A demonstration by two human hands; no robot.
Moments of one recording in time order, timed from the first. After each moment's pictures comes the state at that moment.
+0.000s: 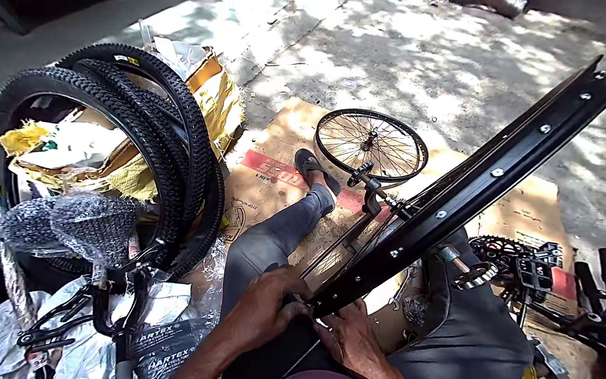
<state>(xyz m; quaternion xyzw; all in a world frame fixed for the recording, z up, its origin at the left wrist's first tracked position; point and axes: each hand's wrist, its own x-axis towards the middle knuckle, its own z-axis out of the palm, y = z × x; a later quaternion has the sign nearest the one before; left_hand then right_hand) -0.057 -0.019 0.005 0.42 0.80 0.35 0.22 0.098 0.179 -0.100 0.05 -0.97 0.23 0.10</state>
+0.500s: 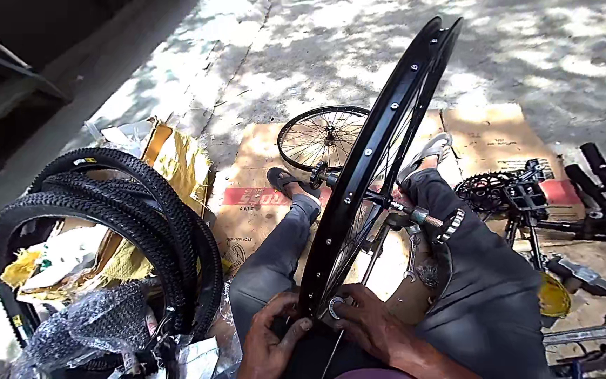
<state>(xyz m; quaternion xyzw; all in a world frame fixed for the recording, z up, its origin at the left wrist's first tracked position) -0.043 -0.018 -0.008 0.37 0.71 0.57 0.19 0.100 0.193 -0.067 0.02 -0.90 0.40 0.15</state>
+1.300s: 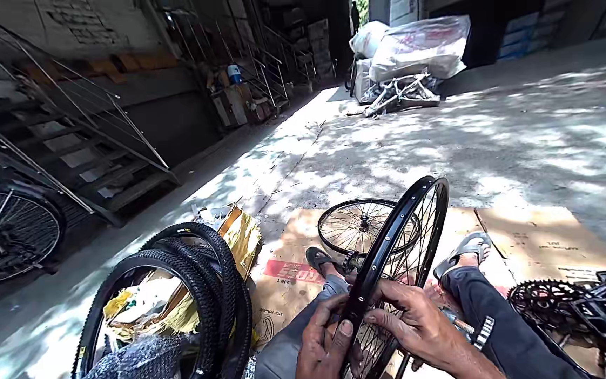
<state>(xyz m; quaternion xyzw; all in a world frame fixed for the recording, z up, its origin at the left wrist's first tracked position) -0.039 0.089 0.107 0.35 0.54 0.74 0.20 0.012 0.295 0.101 0.17 -0.80 0.50 0.27</state>
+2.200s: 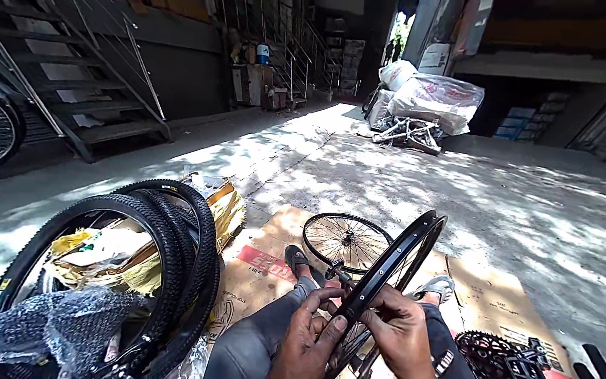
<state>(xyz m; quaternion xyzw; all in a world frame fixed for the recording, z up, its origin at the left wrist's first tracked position) -0.041 0.092 0.109 0.30 0.55 0.75 0.20 0.006 0.275 0.104 0.09 -0.74 0.53 0.39</state>
